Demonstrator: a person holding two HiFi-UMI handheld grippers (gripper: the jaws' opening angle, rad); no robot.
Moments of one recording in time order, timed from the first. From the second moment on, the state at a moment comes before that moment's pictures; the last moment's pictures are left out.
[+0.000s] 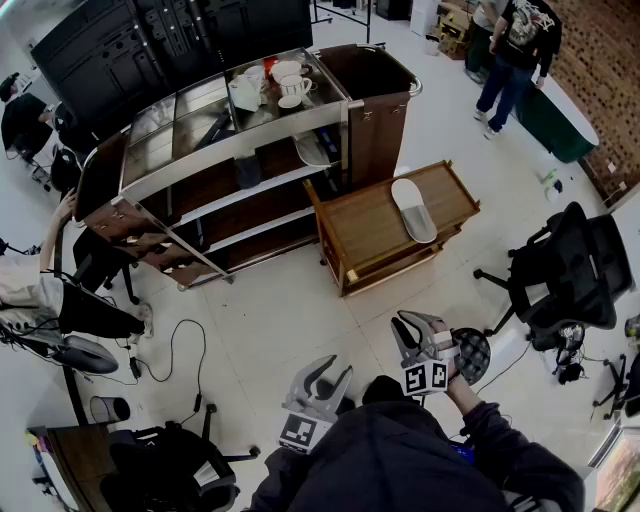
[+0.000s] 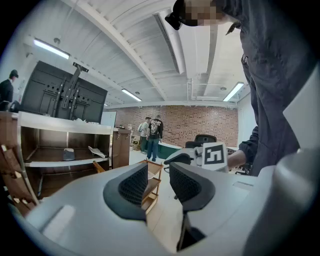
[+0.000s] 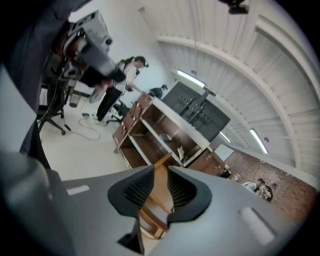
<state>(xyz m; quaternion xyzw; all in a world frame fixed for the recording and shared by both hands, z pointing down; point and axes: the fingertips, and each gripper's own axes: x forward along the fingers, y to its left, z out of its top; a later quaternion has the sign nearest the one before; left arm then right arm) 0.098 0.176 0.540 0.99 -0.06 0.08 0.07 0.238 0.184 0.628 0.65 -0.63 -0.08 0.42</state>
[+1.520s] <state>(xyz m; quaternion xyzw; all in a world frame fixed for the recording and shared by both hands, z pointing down) 0.211 0.074 0.554 0.97 -0.19 0.10 0.10 0.579 0.059 0.809 0.57 -0.54 -0.04 0.61</state>
